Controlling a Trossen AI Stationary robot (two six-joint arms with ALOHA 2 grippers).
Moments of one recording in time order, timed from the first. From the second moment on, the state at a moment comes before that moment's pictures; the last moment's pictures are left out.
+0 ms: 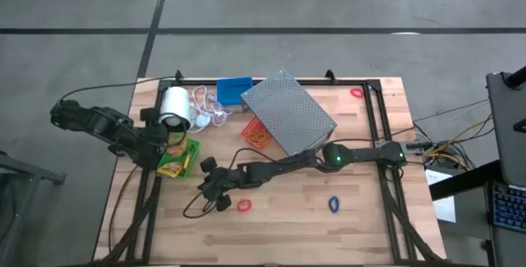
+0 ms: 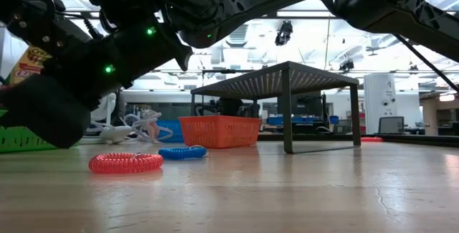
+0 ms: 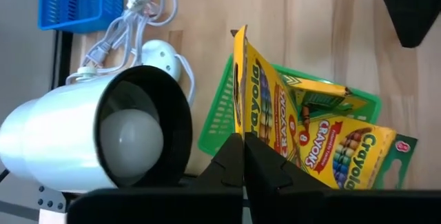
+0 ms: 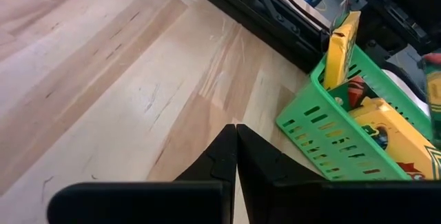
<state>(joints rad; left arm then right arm) -0.37 0.65 0.92 -1.57 -0.39 -0.31 0.17 2.76 2.36 -0.10 0.09 -0.48</state>
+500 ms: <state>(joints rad) -0.37 0.65 0.92 -1.54 -0.35 -0.28 0.17 2.75 2.36 -0.10 0.09 -0.49</state>
